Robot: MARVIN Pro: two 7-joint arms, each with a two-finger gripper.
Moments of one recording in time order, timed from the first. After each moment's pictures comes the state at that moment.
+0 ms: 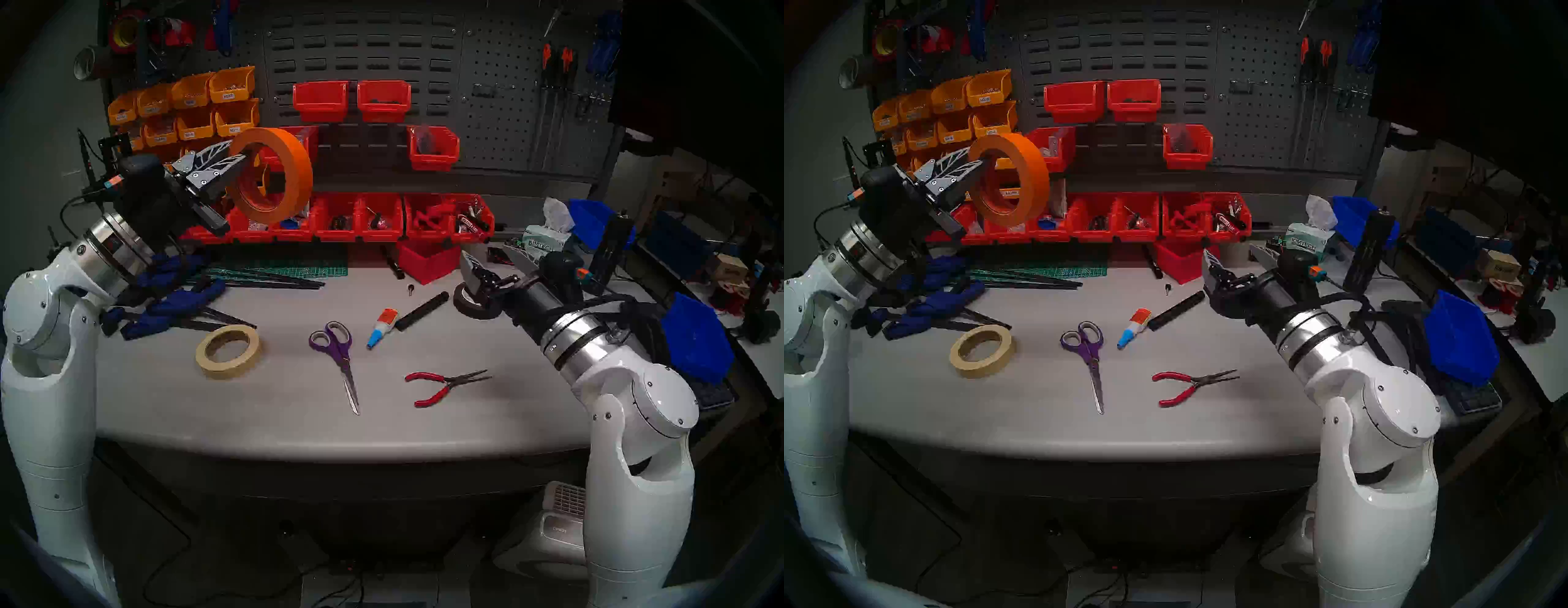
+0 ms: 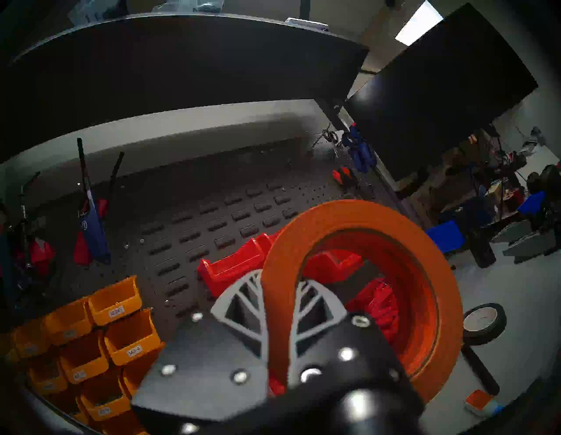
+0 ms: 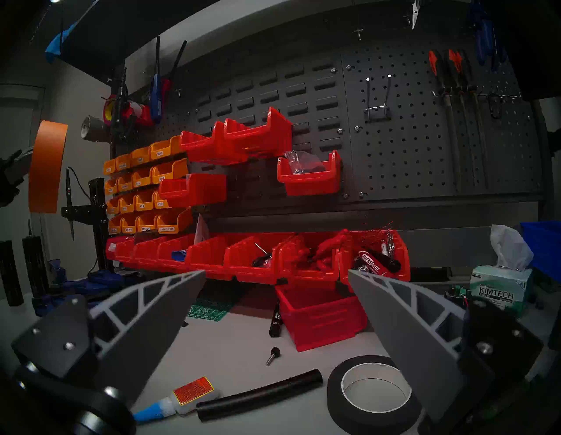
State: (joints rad) left arm 1.61 -1.08 -2.02 -2.13 -0.40 0.01 -0.68; right arm -1.83 -1.59 1.73 -2.35 0.18 0.41 0.50
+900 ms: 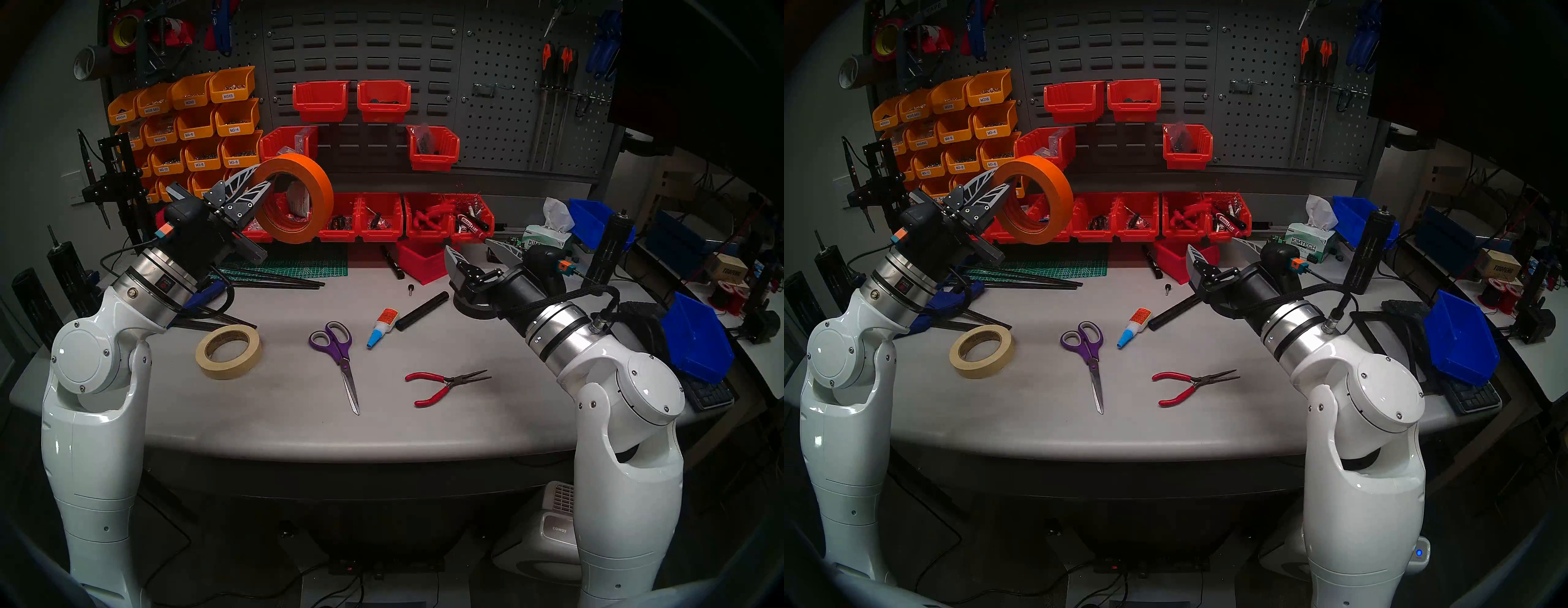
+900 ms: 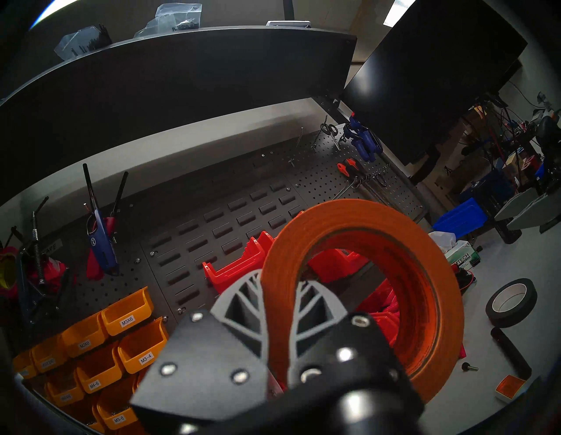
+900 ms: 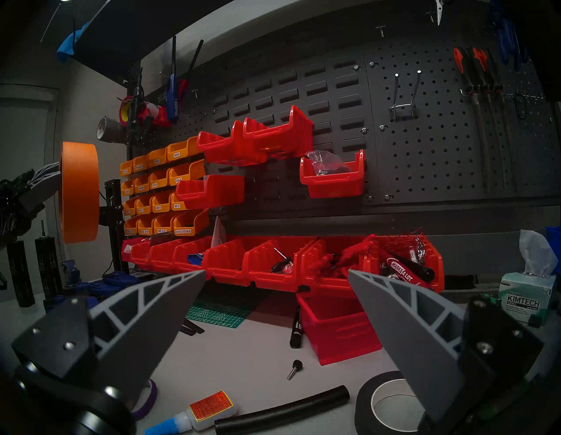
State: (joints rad) left arm 1.66 -1.21 -1.91 -2.13 -0.15 -0.20 -0.56; right arm -1.74 -1.58 1.65 -2.27 0.17 0.40 0.52
